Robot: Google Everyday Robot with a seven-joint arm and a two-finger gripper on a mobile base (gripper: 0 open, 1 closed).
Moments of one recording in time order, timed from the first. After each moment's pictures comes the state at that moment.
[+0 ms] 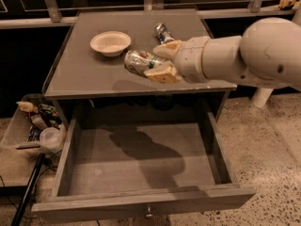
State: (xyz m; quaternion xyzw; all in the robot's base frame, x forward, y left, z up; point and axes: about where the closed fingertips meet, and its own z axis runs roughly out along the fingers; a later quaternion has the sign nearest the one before) arm 0.572 -0.039 0.936 -0.54 0.64 0.09 0.54
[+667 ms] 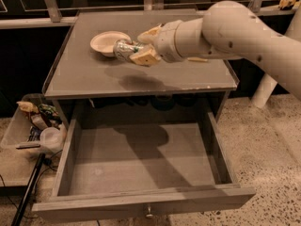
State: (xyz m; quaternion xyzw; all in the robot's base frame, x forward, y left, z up) arm 0.659 0.001 0.930 -0.55 0.64 0.09 0.53
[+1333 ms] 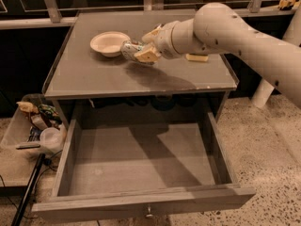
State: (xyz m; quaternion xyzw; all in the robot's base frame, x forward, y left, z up) arm 0.715 -0.002 0.903 -0.53 0.67 0.08 0.51
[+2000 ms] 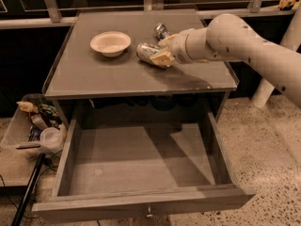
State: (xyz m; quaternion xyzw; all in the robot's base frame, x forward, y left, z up) arm 0.740 -0.059 0.870 -0.48 0.71 0.07 0.51
